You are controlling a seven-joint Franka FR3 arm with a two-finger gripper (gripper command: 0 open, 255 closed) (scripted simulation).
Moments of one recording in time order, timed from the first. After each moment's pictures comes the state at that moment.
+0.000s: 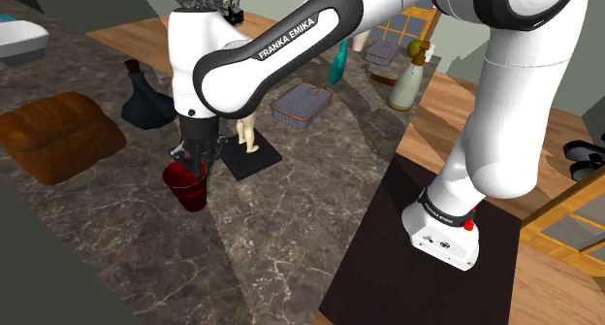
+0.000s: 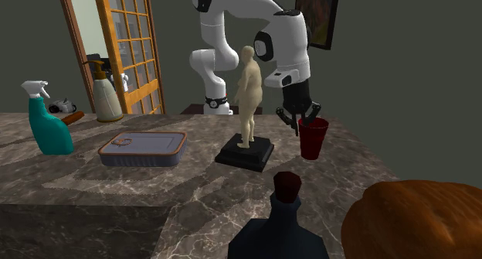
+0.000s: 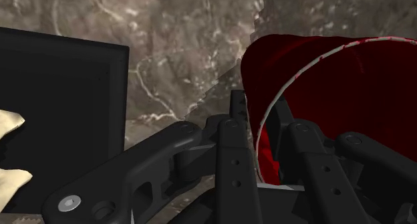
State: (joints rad) arm 0.26 0.34 0.40 -1.91 0.07 2.32 0.65
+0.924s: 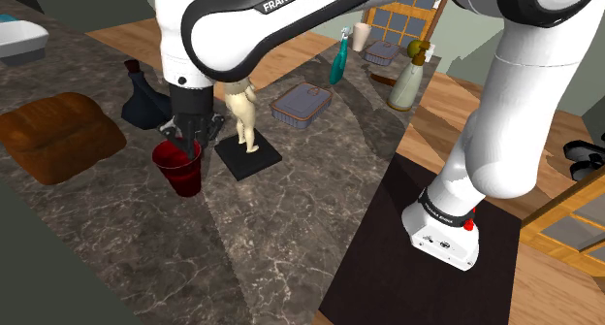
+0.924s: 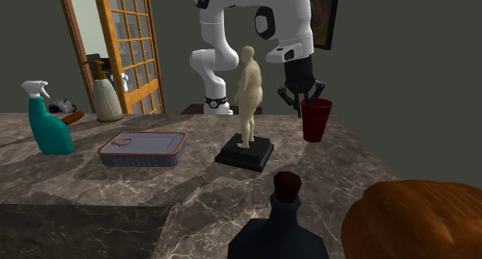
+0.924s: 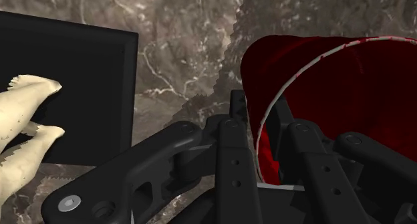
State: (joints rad) arm 0.25 0.27 0.41 -1.84 0.09 2.18 0.66
